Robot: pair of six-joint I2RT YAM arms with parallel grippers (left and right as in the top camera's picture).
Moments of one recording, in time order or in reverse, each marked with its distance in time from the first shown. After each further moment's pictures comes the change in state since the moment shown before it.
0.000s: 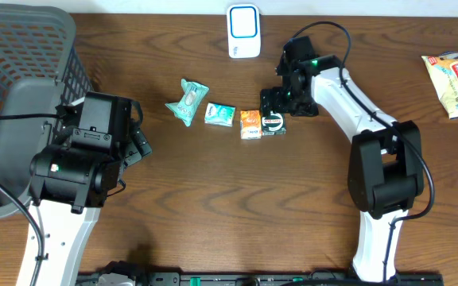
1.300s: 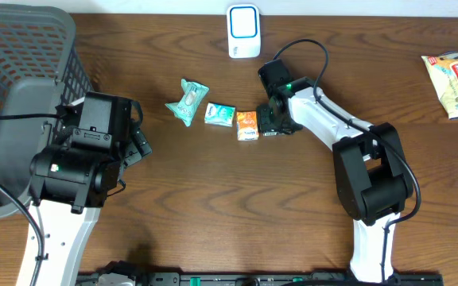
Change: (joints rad) left arm 0.000 0.000 0.000 0.000 0.000 0.000; right arm 0.113 -0.010 -0.160 0.151 0.214 0.108
